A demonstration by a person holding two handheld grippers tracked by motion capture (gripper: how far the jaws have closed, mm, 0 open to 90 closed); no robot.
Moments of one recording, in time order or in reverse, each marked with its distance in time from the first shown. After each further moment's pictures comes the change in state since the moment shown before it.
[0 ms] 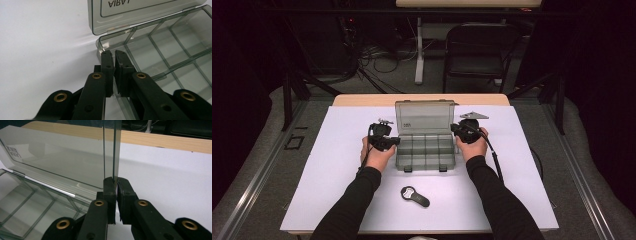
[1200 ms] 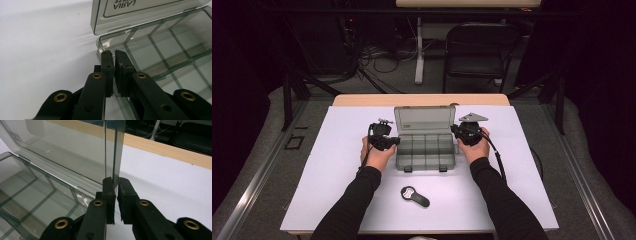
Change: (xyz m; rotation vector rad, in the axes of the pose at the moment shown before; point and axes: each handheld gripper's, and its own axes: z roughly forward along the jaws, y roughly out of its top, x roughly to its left) left arm 0.001 0.001 0.000 0.006 -0.003 -0.014; right arm 0.000 -0.002 -0.008 -0.011 0.029 -0.153
